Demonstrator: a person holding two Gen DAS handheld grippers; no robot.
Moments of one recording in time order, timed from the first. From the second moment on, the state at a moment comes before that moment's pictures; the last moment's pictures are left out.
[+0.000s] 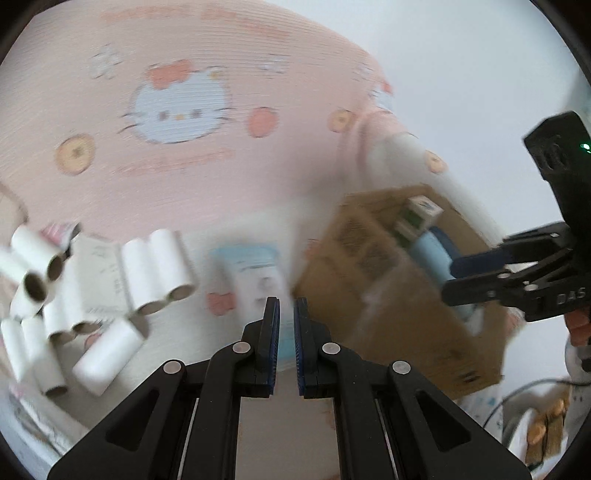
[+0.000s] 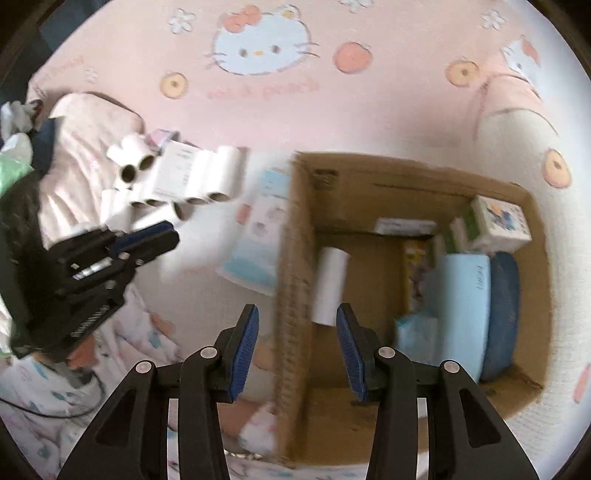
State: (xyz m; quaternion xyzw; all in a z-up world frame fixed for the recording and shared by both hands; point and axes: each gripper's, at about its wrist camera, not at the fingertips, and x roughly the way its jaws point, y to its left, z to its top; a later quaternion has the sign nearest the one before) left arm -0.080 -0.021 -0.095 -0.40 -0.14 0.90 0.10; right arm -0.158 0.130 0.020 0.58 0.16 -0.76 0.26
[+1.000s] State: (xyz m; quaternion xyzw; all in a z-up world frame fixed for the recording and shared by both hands) left arm -0.107 -0.188 -0.162 -0.47 -0.28 0.84 -0.04; right arm -0.139 -0.001 -0.074 0.50 0.10 -0.79 0.34
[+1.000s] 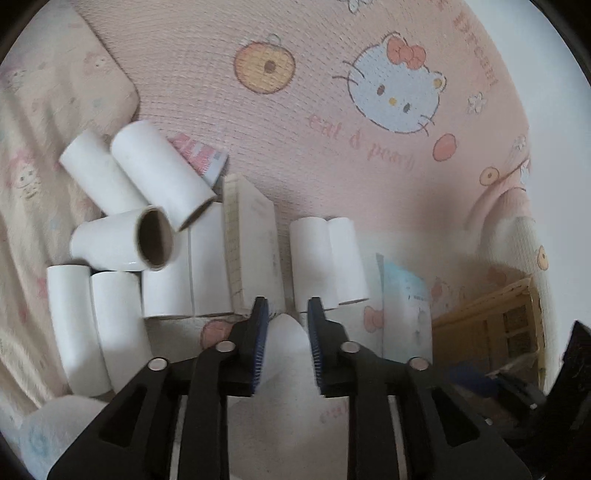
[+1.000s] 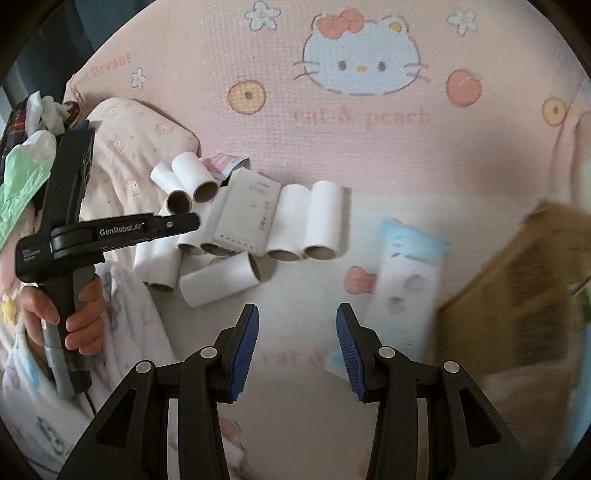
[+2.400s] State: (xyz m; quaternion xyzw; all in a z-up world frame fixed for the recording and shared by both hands) left arm -0.123 -0.173 -0.228 -0.59 -0.31 0.74 0.00; right arm -0.128 -0.065 -0.177 0.56 -0.01 -0.72 0.40
